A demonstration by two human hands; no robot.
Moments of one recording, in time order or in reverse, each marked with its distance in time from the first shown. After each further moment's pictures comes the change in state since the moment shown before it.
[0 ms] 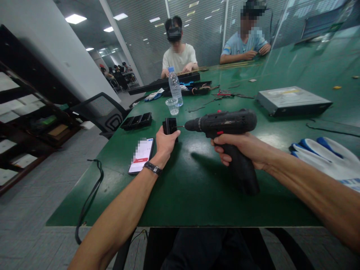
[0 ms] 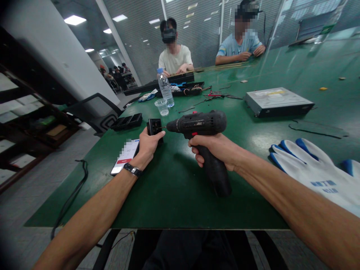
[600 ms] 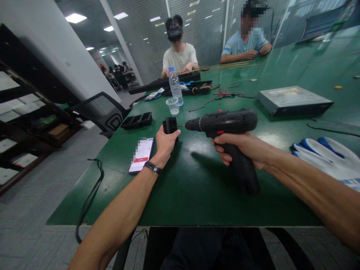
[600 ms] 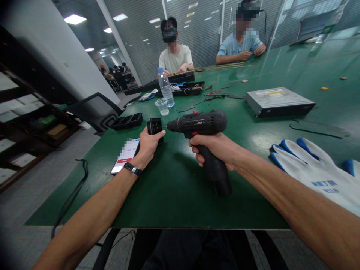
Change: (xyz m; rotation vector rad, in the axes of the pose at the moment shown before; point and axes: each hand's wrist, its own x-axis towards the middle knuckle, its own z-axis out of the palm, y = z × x) left_hand 0.000 0.001 0.001 0.001 0.007 0.017; right_hand 0.001 0.002 -0.002 -0.002 -0.002 -0.004
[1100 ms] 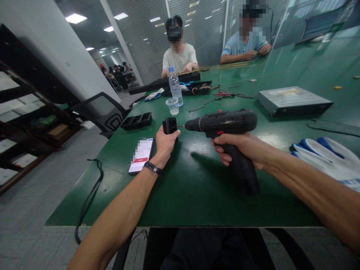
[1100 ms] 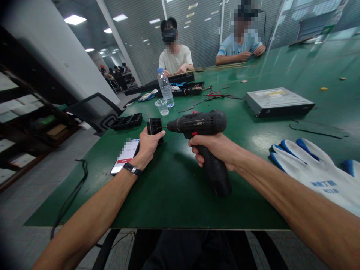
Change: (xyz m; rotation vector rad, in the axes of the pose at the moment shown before) left_hand 0.002 -0.005 -0.001 0.003 -0.005 0.003; right_hand -0.001 0.000 0.000 -0.005 0.006 -0.001
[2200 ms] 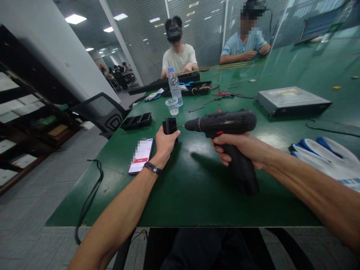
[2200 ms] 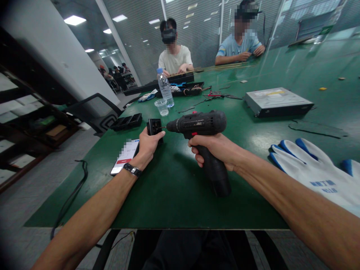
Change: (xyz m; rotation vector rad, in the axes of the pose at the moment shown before) left_hand 0.000 0.001 0.000 -0.013 -0.006 0.003; right_hand 0.002 0.000 0.001 0.005 0.000 0.009
